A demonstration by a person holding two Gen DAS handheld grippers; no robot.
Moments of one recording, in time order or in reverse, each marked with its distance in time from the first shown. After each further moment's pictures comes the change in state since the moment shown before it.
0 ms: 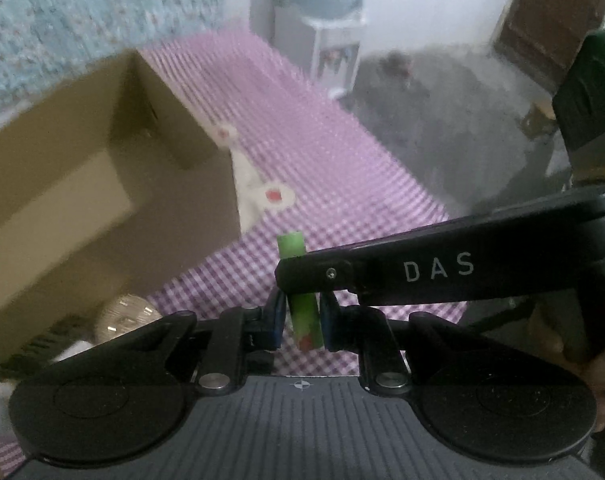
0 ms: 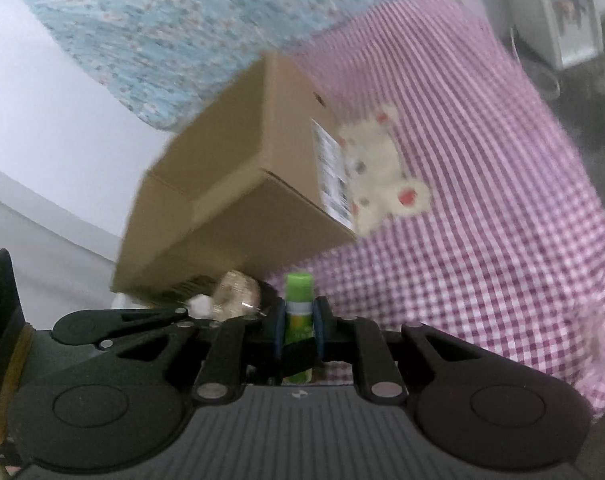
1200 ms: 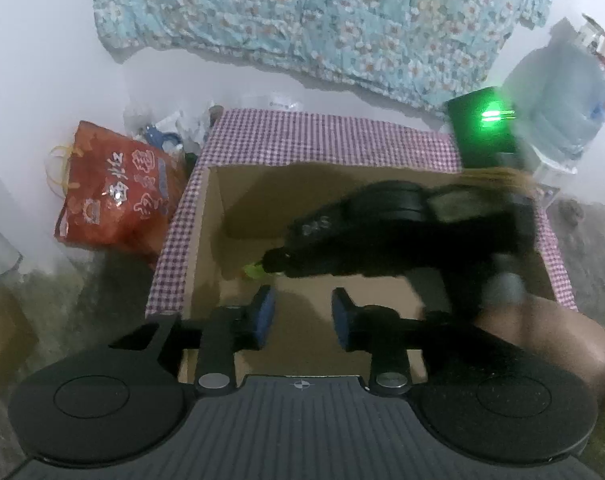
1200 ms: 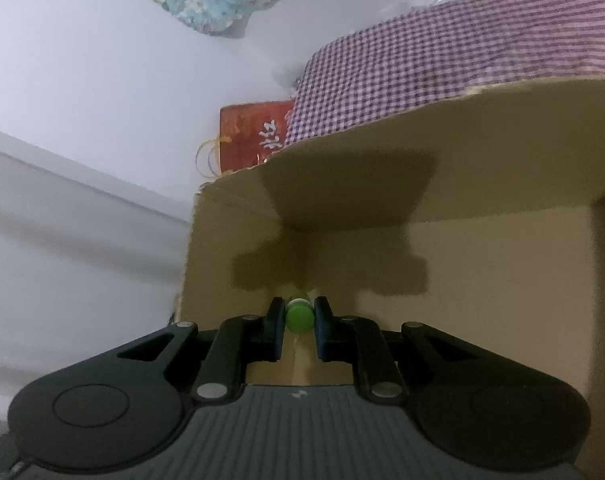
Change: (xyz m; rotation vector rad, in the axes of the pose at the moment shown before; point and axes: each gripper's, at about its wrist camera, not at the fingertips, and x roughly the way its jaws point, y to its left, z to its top) left arm -0.069 0.214 0.023 -0.532 -0.103 0.341; right arm 0.301 0.195 0.151 -0.113 0.349 0.084
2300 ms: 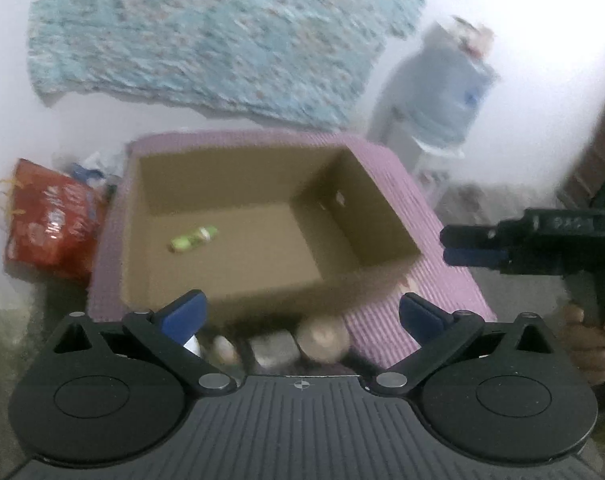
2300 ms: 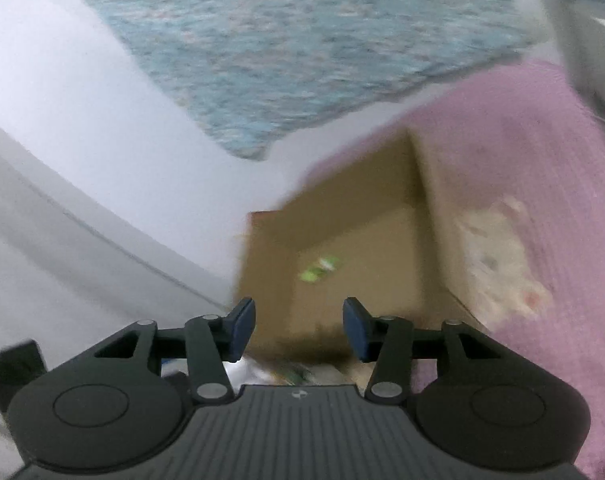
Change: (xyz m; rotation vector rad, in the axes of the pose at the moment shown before) left arm -0.092 -0.036 -0.089 0.166 -0.088 -0.271; right arm -0.244 -0.055 -0.204 0.032 -0.426 0.044
